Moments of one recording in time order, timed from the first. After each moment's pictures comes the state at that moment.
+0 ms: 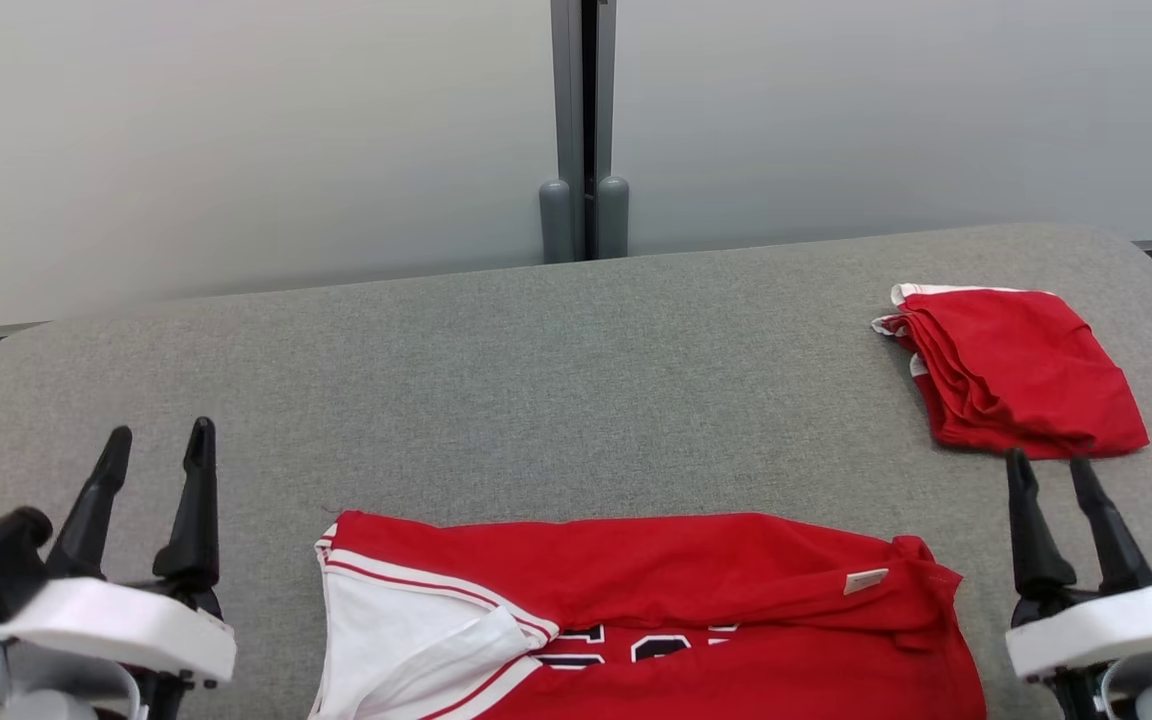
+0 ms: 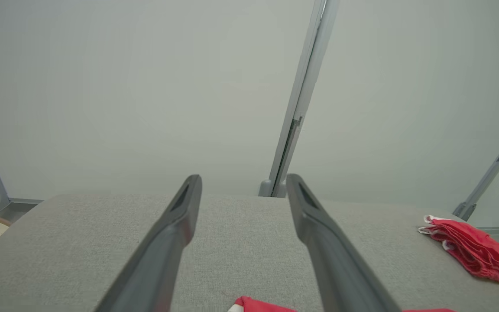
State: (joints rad) left arm -0.14 0.69 -0.52 -0.12 -1.00 0.38 -0.26; right arm -0.14 -0.29 0.19 0.37 0.67 0.13 -0.26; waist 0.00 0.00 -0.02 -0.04
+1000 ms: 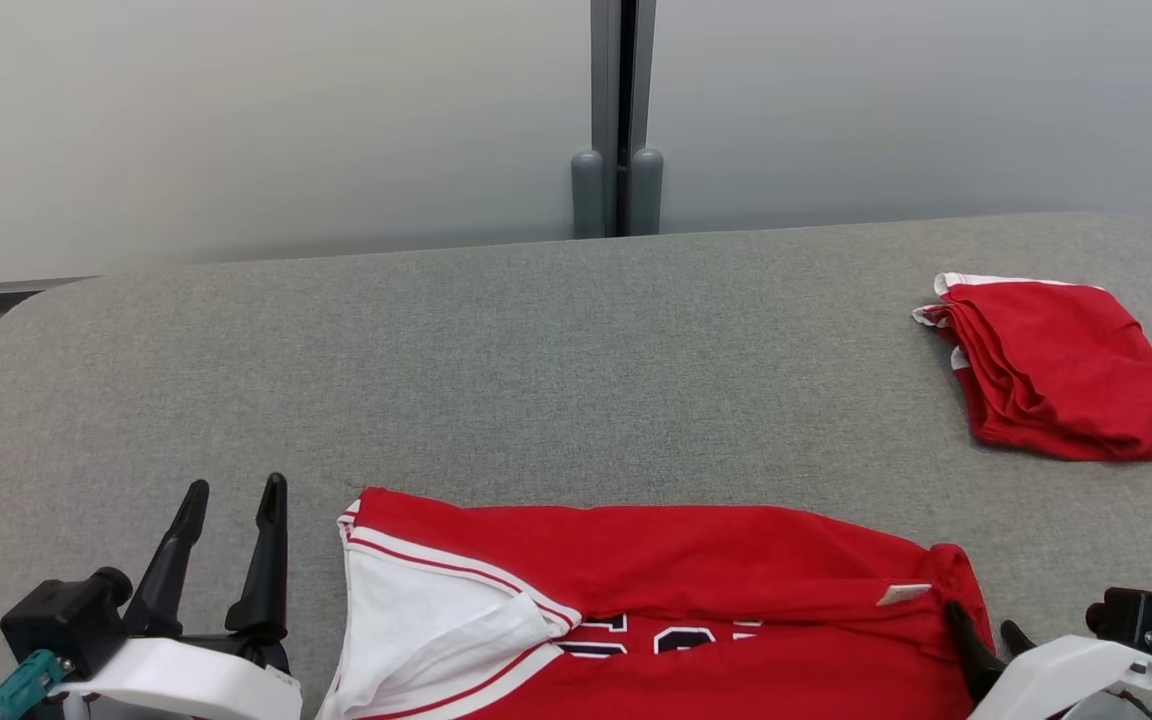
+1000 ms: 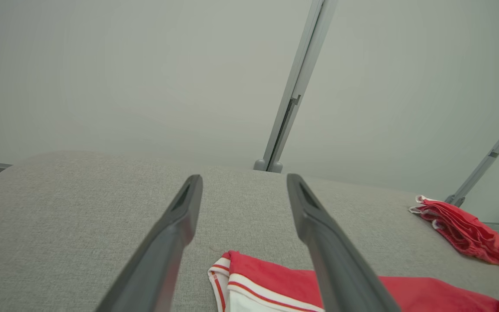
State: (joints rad) left arm -0.01 0.47 -0.41 -0.05 -0.81 0.24 -0.26; right arm -0.10 -0.13 -0.01 0.58 0.53 0.13 0.16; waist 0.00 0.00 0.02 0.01
